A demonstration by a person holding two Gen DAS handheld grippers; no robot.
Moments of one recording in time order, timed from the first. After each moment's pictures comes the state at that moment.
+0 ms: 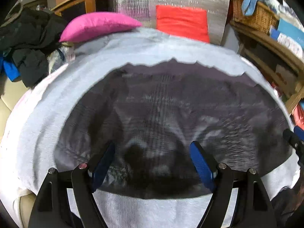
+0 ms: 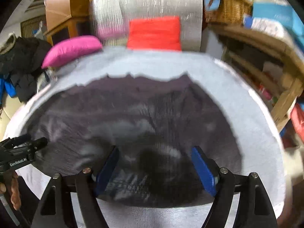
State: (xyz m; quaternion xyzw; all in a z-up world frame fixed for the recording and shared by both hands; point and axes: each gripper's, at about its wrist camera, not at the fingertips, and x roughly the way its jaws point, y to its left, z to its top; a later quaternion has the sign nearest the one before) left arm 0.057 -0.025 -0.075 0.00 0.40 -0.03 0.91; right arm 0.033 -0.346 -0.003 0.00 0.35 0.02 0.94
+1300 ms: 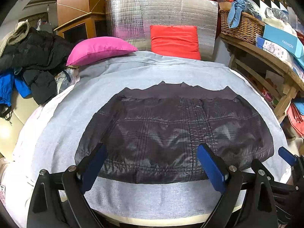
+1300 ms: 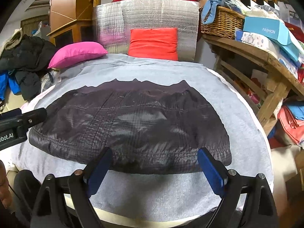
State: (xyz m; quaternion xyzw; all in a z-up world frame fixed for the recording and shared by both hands) left arm 0.005 -0.050 -0.017 0.02 0.35 -0.03 0.93; right arm -0.027 -0.309 0.007 -0.01 0.35 -0.01 0.94
